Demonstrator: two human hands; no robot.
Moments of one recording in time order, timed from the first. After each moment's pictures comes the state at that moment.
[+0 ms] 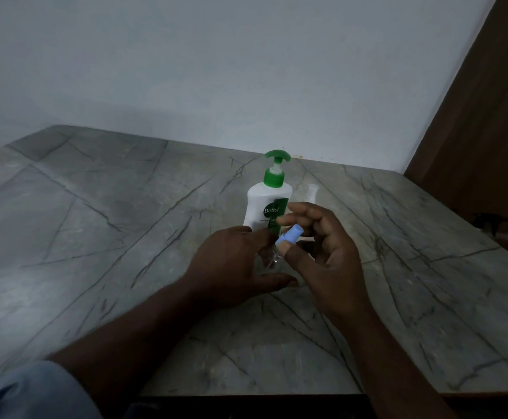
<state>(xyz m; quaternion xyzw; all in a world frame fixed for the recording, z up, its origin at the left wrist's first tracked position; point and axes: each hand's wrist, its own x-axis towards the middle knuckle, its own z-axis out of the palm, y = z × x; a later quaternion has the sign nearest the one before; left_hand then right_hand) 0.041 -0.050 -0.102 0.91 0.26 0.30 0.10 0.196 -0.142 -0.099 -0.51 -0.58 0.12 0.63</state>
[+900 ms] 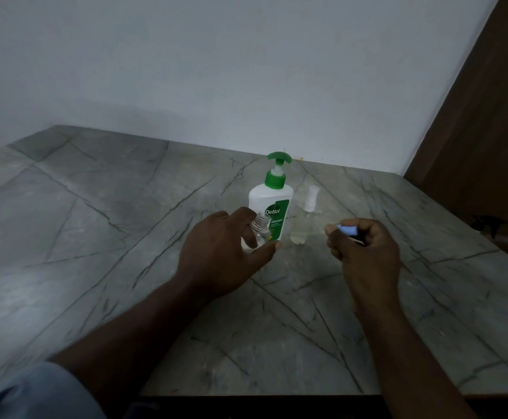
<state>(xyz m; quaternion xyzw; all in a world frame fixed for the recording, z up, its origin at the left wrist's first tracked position) 0.037 -0.041 -0.099 0.84 0.35 0.39 0.09 0.242 -0.138 -0.105 -0.65 -0.33 0.06 0.68</state>
